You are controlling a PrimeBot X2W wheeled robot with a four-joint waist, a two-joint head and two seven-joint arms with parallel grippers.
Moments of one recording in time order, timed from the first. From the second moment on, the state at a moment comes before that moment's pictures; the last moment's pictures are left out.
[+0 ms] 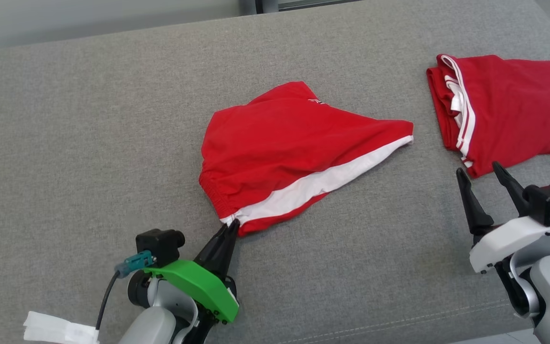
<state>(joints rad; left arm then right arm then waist) -0.18 0.05 -0.51 0.28 -0.73 -0.05 -0.08 -0.16 -0.44 0.42 0.25 0.48 -0.11 -0.25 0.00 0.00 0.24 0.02</state>
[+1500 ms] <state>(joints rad) -0.26 0.07 -0.48 0.18 -0.72 -0.05 -0.07 -0.40 -0.35 0.51 0.59 0.50 0.05 -0.16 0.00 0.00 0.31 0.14</state>
